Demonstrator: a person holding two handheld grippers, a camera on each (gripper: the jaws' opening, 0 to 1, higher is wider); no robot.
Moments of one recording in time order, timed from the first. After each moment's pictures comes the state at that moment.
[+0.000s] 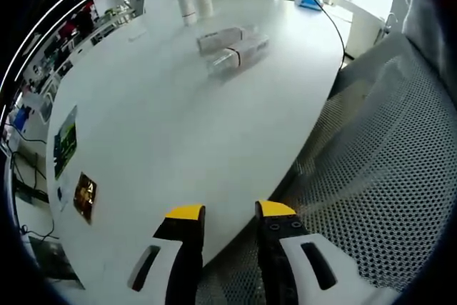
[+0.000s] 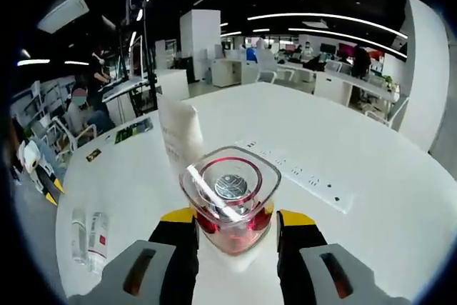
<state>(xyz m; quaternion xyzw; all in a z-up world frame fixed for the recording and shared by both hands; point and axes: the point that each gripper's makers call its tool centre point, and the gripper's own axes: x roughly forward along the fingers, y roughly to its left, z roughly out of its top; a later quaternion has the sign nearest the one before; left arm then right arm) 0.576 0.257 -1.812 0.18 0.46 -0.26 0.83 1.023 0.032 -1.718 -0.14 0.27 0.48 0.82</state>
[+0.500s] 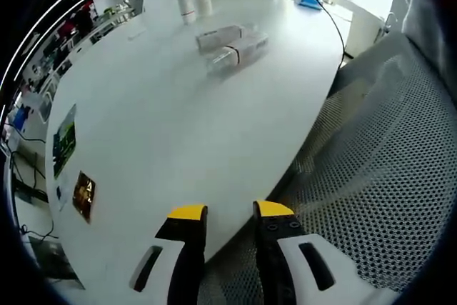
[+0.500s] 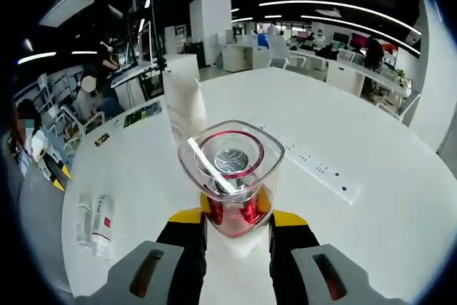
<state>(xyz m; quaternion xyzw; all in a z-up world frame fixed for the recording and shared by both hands) 0.574 0.257 -1.814 0.18 0.47 -0.27 0.82 1.015 0.025 -1.730 -0.16 0.30 0.51 0.79</state>
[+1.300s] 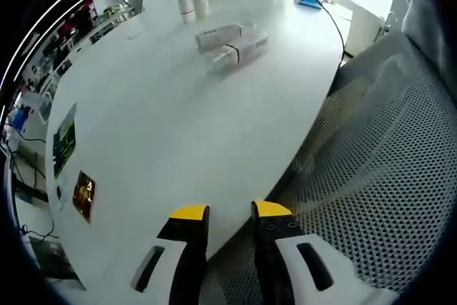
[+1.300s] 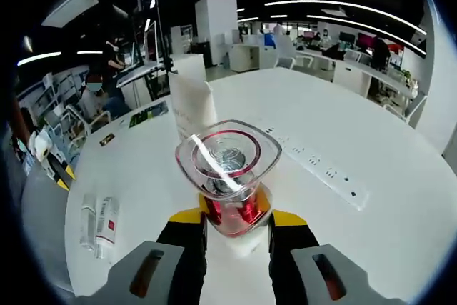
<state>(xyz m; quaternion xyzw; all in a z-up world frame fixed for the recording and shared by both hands) 0.574 0.258 -1.814 0.18 0.47 -0.27 0.82 1.008 0.040 -1.729 -0.16 0.30 0.52 0.78</state>
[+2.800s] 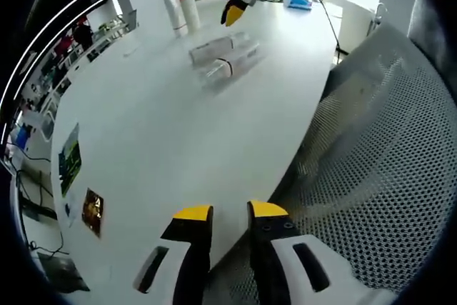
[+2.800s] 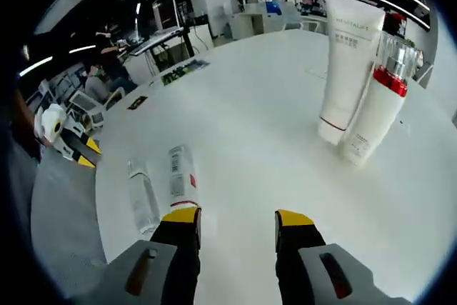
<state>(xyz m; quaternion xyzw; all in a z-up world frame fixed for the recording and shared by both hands) 0.579 0.252 -1.803 0.21 0.43 -0.28 0.83 0.825 0.051 -1.776 -0.18 0.40 0.51 0.74</state>
